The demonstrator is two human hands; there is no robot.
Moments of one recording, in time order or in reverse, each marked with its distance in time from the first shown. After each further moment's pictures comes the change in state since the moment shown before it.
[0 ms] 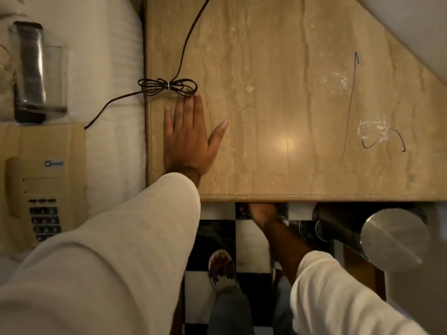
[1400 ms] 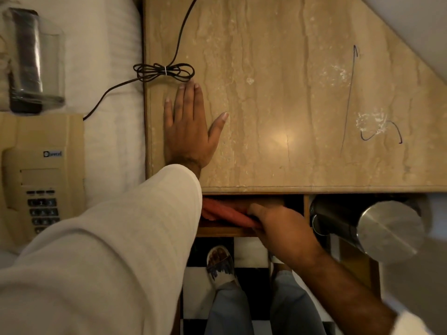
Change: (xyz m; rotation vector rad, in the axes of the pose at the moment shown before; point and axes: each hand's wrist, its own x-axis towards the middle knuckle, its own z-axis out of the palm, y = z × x) left_hand -0.001 0.002 -0.004 0.009 0.011 0.003; right_hand -0.143 -0.036 -0.049 -1.376 -0.032 -0.678
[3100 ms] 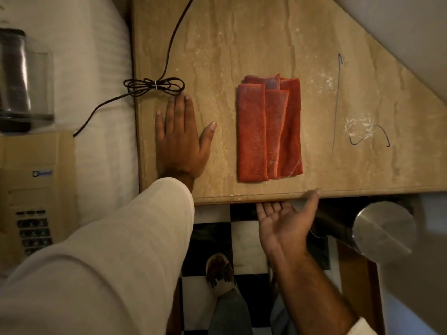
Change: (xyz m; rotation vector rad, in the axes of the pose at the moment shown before) left_hand -0.001 -0.001 0.004 -0.014 0.033 0.016; right_hand 0.019 -0.023 -0.018 2.394 0.700 0.913
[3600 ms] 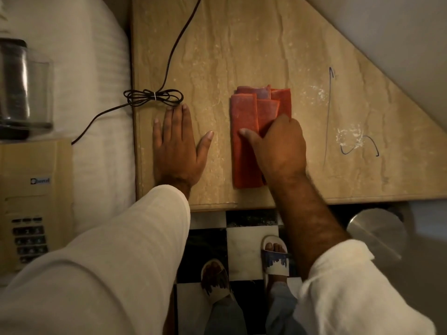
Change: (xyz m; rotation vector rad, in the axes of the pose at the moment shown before) left_hand 0.001 0.001 -0.003 0.007 -0.017 -0.003; right_hand 0.007 -0.050 0.129 -1.713 -0.011 -0.927
